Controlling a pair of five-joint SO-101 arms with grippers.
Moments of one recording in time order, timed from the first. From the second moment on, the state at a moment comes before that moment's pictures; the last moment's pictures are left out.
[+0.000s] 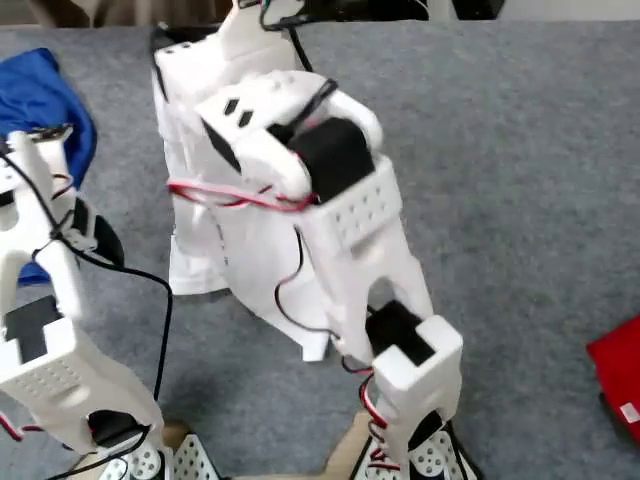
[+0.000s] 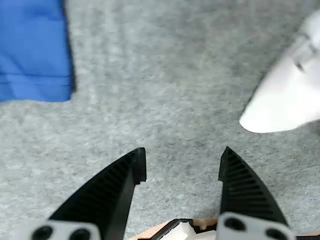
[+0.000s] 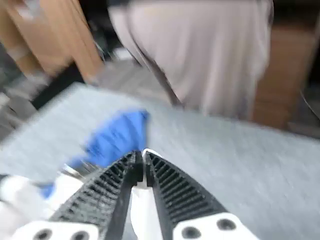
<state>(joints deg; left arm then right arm) -28.7 13.5 -6.1 96.2 -29.1 -38.5 19.6 -63.0 75.5 -20.9</state>
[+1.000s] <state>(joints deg) 2.6 13.5 -5.9 96.4 -18.9 -6.2 26.5 -65.6 87.2 10.1</state>
